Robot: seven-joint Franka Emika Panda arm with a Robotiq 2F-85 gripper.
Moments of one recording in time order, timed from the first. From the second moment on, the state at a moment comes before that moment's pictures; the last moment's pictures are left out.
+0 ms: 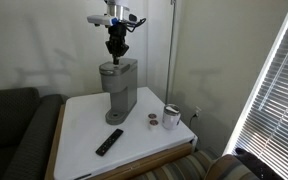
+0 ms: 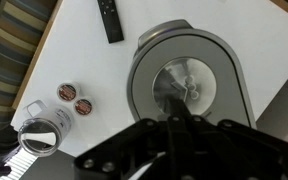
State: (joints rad) arm 0.08 1.12 0.07 -0.41 -0.02 1.45 0.18
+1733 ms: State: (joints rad) arm 0.12 1.09 0.01 -0.37 -0.03 1.45 0.16
